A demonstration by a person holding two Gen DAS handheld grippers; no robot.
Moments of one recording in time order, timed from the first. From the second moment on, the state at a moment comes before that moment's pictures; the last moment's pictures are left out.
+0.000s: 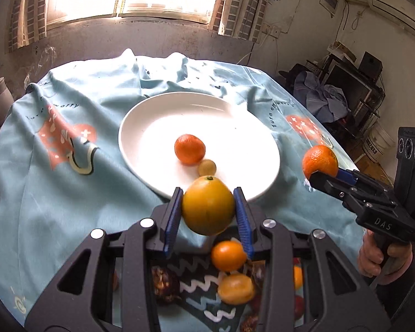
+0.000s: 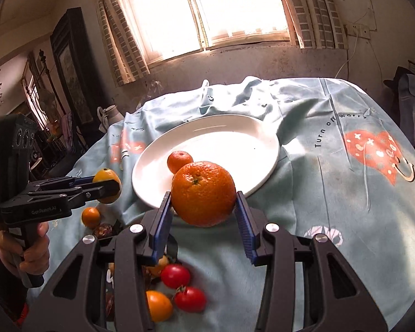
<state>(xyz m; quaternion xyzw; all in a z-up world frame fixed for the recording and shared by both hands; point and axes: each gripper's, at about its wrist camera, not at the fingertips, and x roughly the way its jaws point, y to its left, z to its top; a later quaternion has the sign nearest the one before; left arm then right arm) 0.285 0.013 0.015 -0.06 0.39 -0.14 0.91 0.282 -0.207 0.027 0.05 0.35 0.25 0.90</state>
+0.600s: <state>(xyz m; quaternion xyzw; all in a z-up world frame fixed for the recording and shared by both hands) 0.355 0.015 -0.009 -0.03 0.43 -0.05 0.90 0.347 -0.163 -0.014 0.00 0.43 0.23 0.87</state>
